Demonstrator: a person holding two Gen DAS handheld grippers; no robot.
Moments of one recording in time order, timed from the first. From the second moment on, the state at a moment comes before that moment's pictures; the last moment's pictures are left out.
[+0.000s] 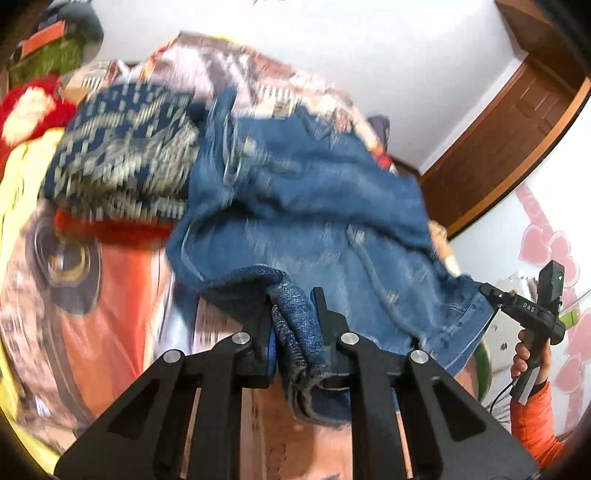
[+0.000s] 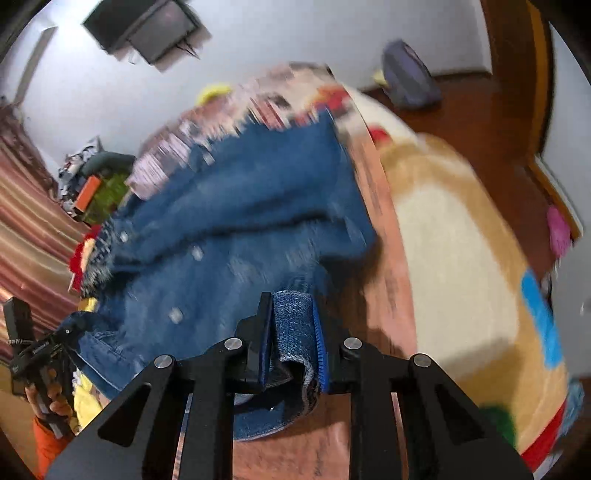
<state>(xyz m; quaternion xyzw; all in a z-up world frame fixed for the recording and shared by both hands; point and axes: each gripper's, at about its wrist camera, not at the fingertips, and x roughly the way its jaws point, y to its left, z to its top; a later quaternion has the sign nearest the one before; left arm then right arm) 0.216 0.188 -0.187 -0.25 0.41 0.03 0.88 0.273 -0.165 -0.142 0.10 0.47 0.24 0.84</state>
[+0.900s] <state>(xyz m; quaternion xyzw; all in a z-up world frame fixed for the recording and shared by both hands) 0.458 0.303 -0.241 -0.18 0.43 0.13 0.87 0.522 -0.053 -0.193 0.06 0.49 0.14 0.86</state>
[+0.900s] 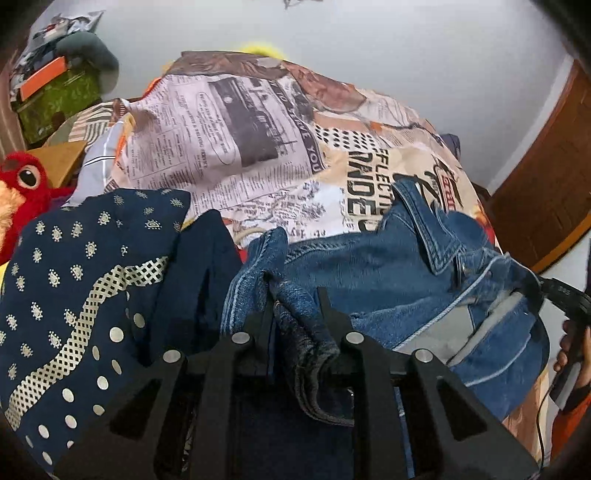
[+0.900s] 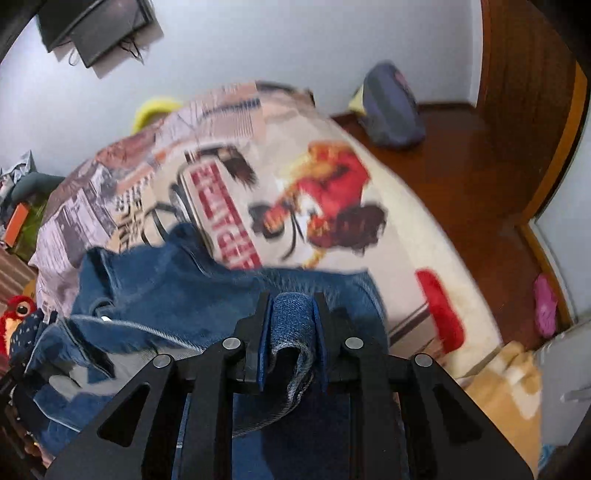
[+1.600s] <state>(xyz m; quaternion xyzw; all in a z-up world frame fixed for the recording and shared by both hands) 0.400 0.223 -0.191 -0.08 0.46 0.04 0.88 0.395 -0.049 -0.138 -0.05 0.44 0.27 0.85</state>
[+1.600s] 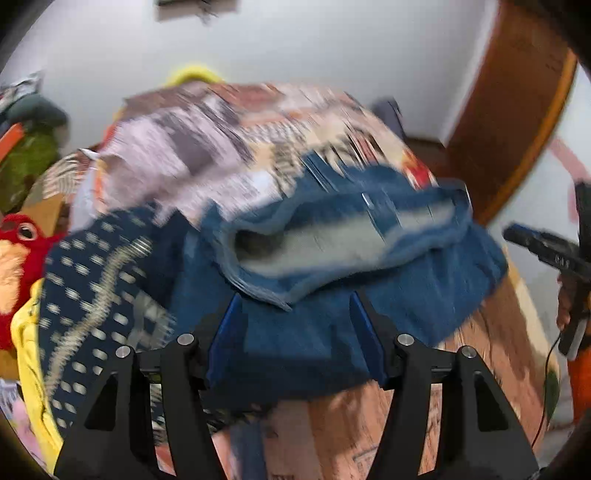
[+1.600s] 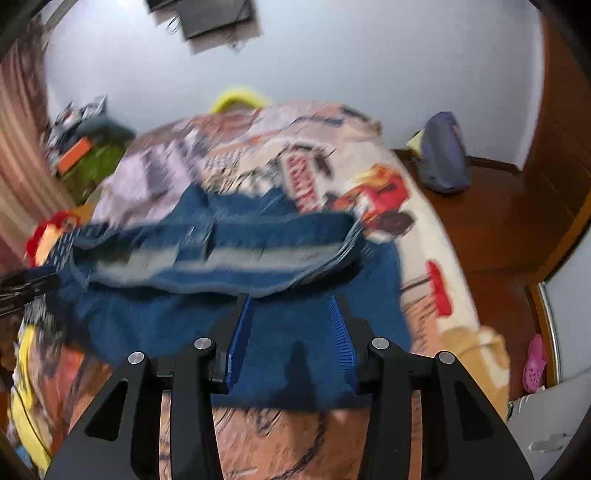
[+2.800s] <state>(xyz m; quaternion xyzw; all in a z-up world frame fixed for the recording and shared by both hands) 0.448 0.207 -0.217 -0.06 0.46 0.09 0.88 0.406 0.044 -0.203 -0.20 0.47 0.26 0.82</state>
